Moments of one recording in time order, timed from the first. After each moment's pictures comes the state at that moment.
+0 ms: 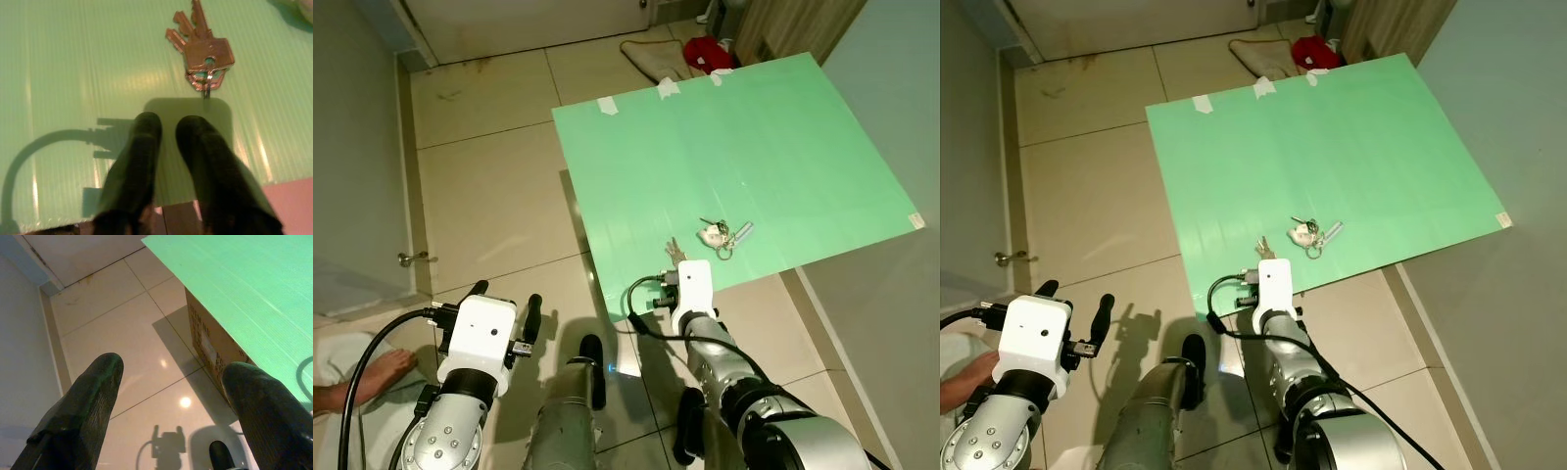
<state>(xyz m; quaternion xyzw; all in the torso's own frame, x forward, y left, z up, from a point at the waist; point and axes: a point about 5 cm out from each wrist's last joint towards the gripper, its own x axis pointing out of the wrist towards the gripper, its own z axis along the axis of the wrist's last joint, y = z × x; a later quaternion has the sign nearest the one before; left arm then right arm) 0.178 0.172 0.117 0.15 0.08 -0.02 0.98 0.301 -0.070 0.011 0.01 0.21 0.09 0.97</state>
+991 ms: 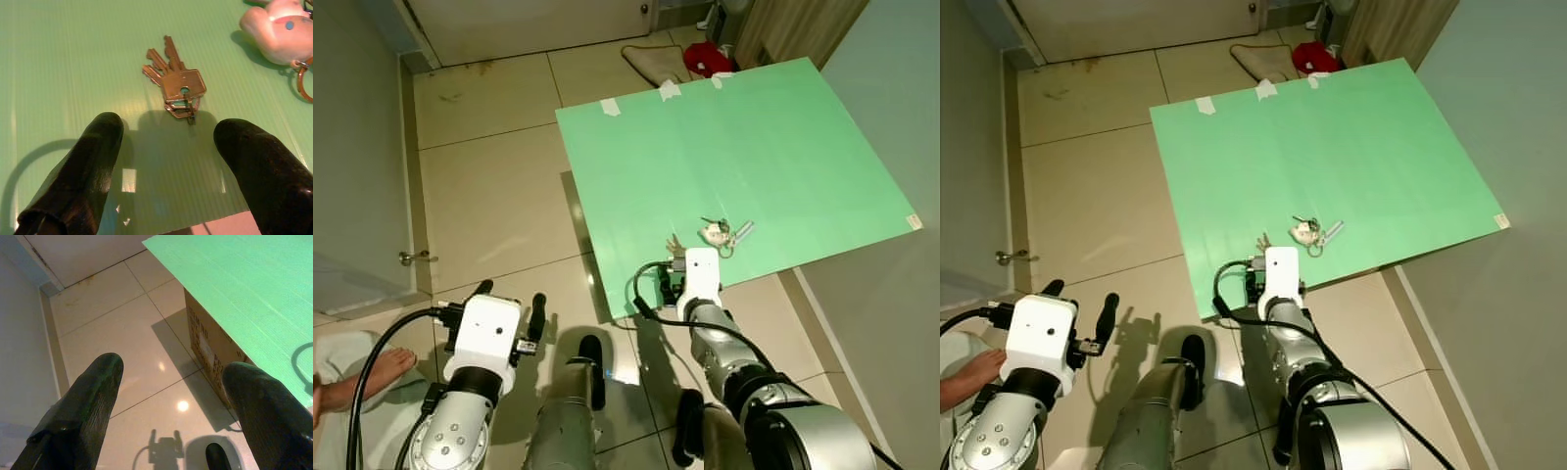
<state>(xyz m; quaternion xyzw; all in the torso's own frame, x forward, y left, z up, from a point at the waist) 0.181 0.168 0.115 0.15 0.08 -0.02 0.99 0.316 -0.079 0.025 0.02 0.19 0.05 0.98</state>
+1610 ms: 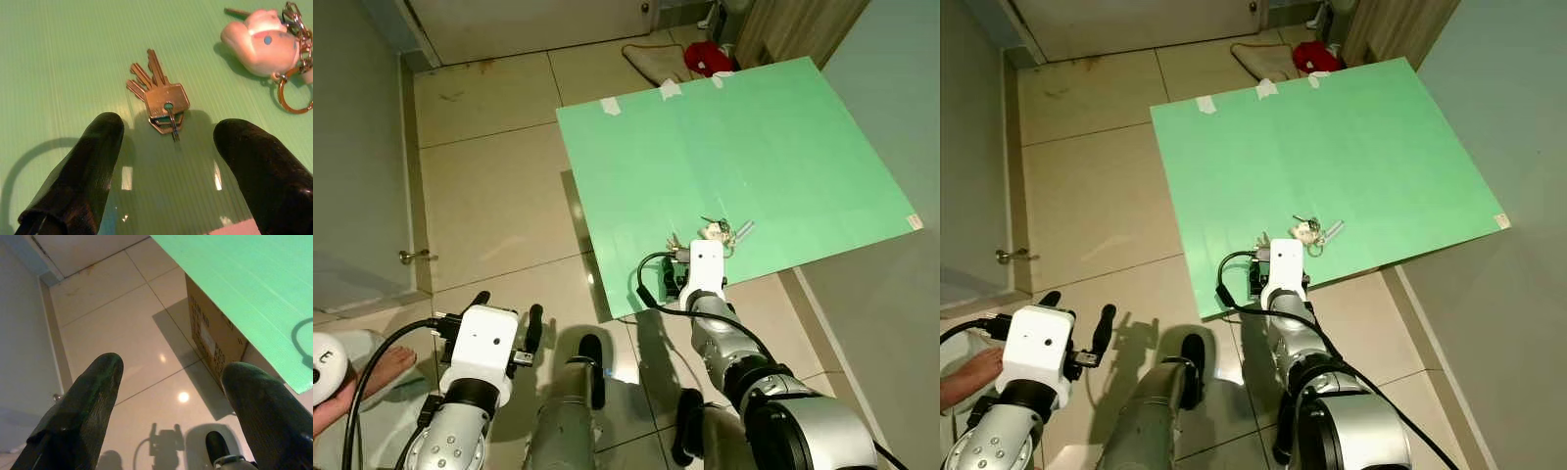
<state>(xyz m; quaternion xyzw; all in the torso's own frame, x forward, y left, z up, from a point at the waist) 0.172 0.171 0.111 0.15 0.09 -0.02 0.98 0.323 -0.083 0.031 0.02 0.19 0.03 0.98</state>
